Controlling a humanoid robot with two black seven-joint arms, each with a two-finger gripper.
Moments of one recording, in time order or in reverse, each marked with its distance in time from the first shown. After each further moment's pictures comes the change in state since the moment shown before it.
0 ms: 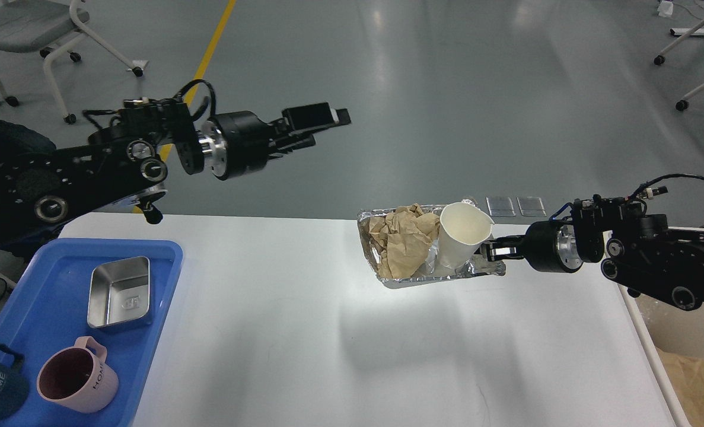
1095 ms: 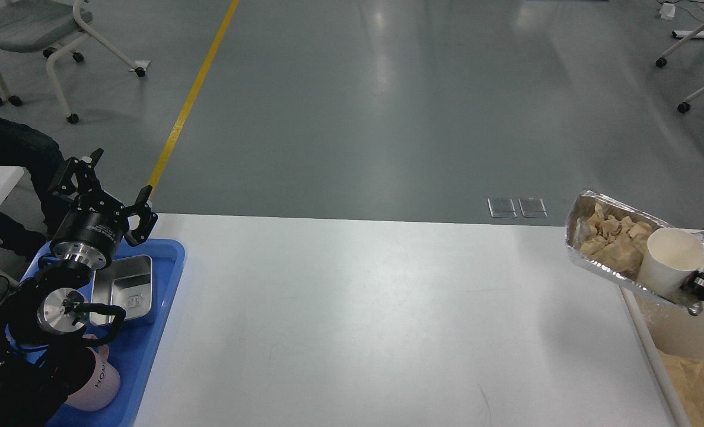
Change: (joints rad) left arm 0.940 -0.237 -1.172 0.150 -0.374 0.060 -0.049; right arm -0.351 -0.445 0.035 -0.107 0.474 -0.176 0.026
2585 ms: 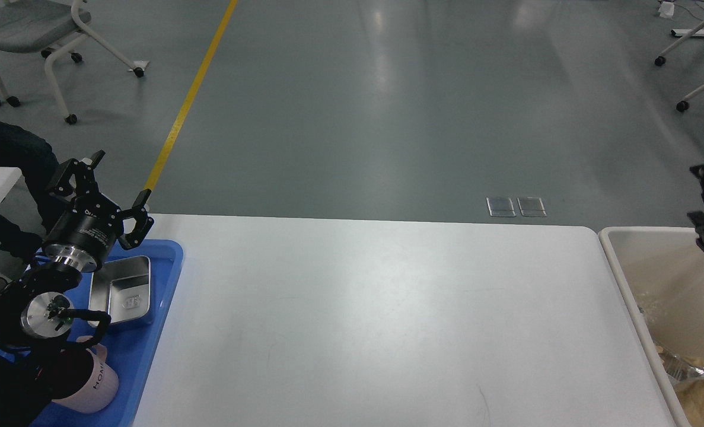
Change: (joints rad) left arm -0.005 0.057 0.025 0.038 0.006 -0.098 0.015; right arm -0.070 0.334 0.639 -0.316 0.408 -0.059 -0.012
